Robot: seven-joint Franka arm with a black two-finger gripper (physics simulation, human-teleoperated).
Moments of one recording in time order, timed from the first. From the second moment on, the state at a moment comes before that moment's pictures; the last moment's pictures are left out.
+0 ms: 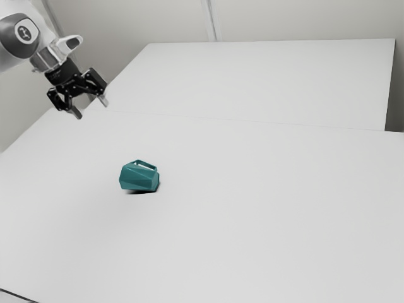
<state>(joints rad) 0.01 -0.02 0.28 -1.70 -0.27 1.66 -0.04</state>
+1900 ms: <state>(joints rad) 0.16 0.53 0.40 -1.79 -1.09 1.66 0.85</state>
